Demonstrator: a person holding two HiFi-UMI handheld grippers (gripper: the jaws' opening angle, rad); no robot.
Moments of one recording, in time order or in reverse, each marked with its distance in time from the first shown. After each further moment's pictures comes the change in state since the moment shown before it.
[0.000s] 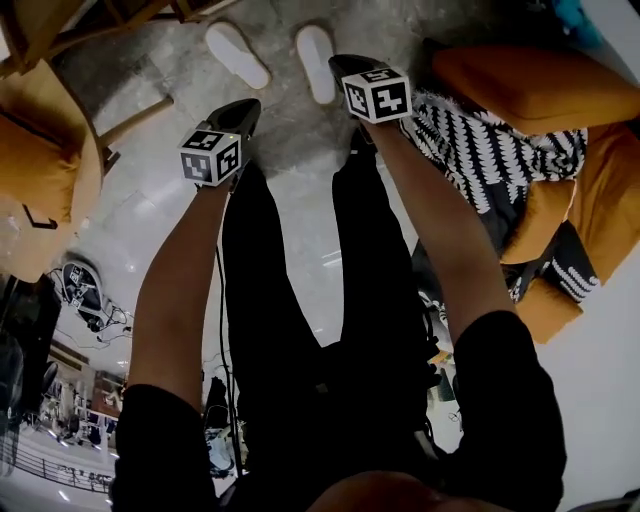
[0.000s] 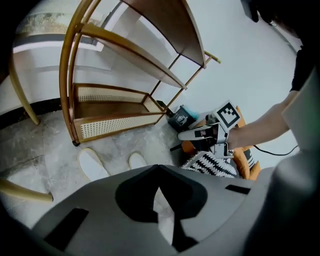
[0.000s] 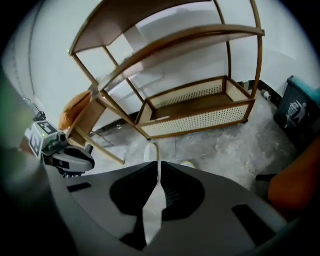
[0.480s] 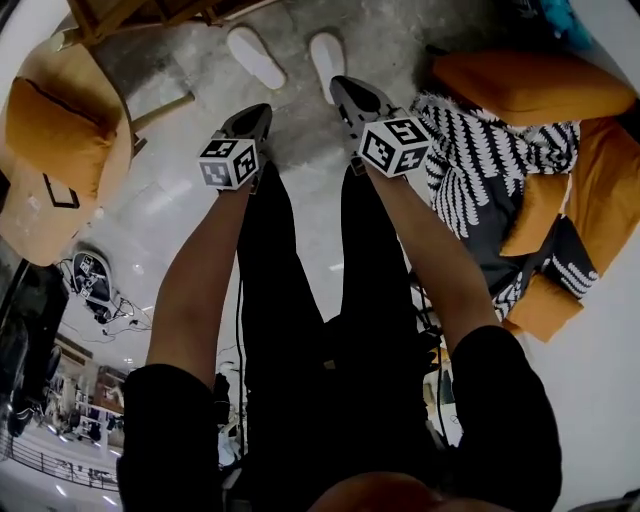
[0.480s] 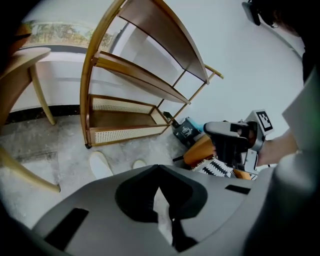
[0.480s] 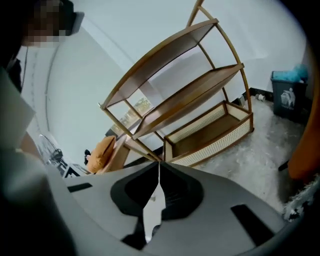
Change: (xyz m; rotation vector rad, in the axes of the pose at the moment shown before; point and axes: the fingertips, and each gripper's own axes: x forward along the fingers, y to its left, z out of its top) left arm -0.054 -0.015 0.016 -0.097 -0.106 0.068; right arm -0.110 0.099 0.050 0.197 -0.407 0.152
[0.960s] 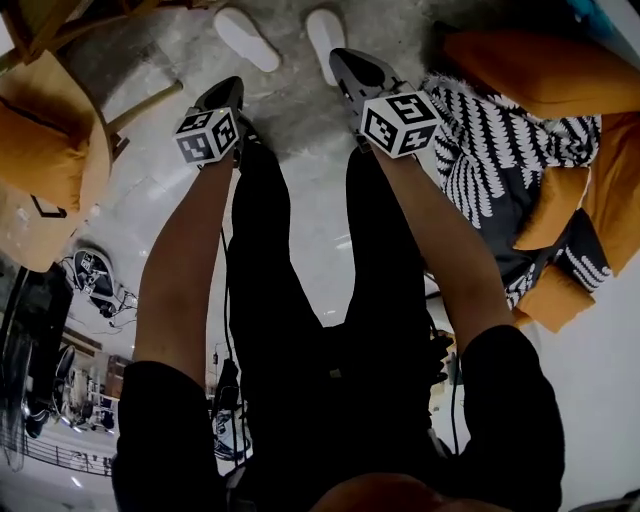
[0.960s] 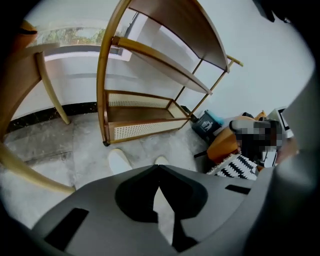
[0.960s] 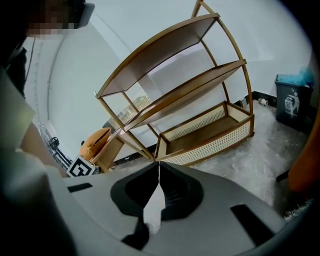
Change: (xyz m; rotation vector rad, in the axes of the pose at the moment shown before) left arm 0.033 0.076 -0.010 -0.007 0.039 0.181; right arm 0.023 -0.037 -0.015 -0.089 0.009 -0.009
